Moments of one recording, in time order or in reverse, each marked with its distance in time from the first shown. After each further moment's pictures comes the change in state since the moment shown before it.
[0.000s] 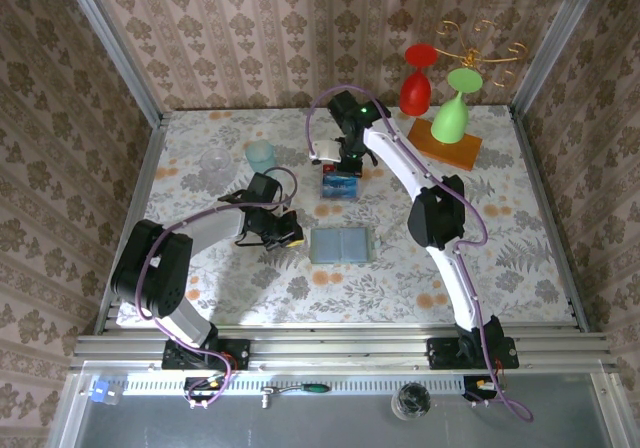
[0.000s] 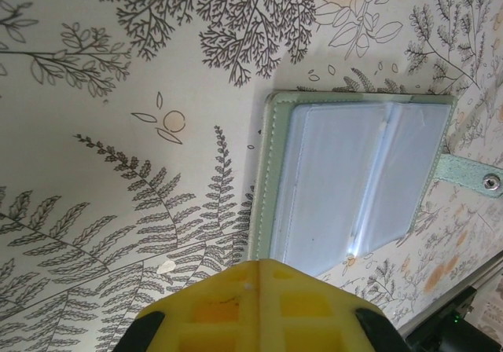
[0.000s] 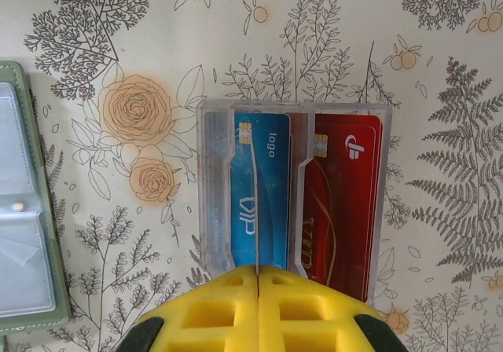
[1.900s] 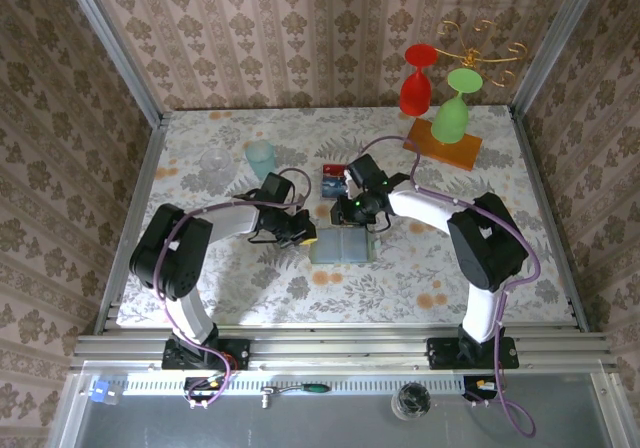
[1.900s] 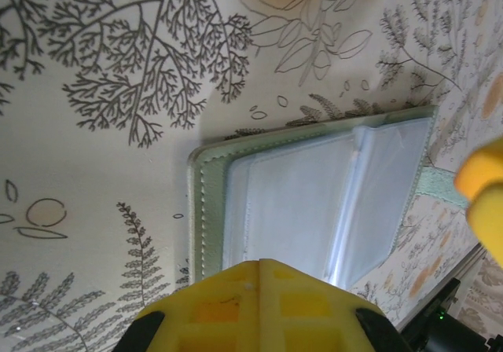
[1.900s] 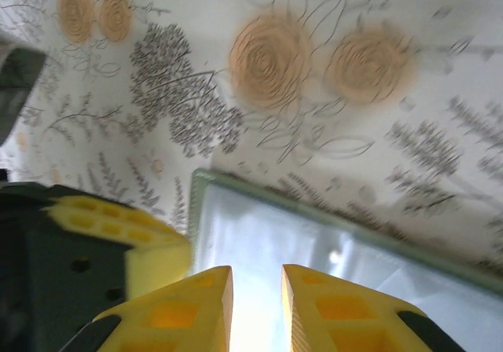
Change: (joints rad) left arm -0.047 0.146 0.043 0.138 0.070 -0.023; right arm 0.077 -0.582 -1.249 0.901 -0.251 1.611
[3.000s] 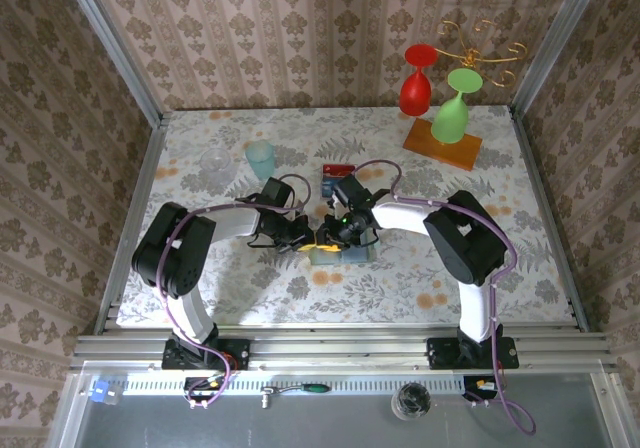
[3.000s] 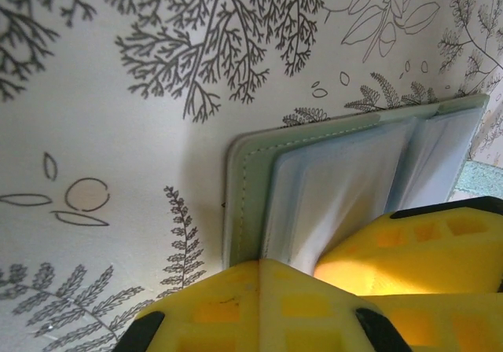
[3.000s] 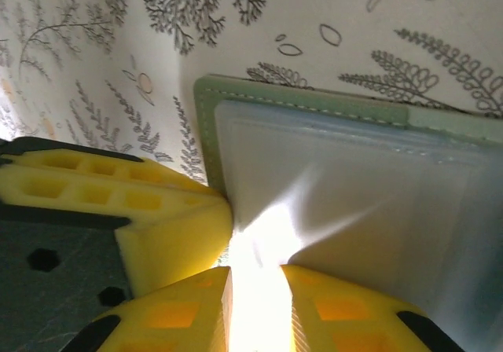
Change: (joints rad) left arm -0.003 0.014 -0.031 0.003 -0.007 0.000; right arm 0.091 0.106 -0.039 0.068 -0.133 0.175
